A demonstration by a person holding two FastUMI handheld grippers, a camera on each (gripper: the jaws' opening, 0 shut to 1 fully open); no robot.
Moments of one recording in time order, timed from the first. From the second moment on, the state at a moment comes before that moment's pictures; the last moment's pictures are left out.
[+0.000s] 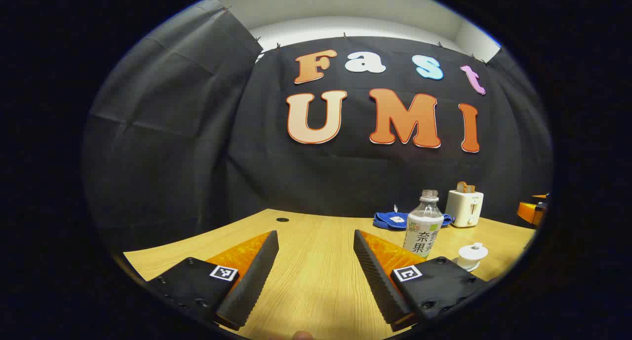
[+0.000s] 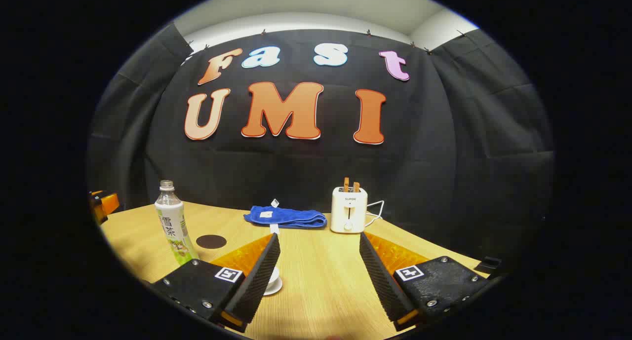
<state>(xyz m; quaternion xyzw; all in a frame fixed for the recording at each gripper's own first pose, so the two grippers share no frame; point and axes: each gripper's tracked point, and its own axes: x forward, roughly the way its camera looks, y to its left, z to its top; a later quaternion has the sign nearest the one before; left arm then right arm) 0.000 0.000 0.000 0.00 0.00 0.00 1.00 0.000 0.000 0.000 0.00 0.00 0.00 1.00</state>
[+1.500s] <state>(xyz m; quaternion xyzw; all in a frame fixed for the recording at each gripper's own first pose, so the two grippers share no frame) 0.017 -0.019 -0.035 0.03 0.04 -0.03 1.00 0.030 0.071 -0.049 0.01 0.09 0.09 0.99</state>
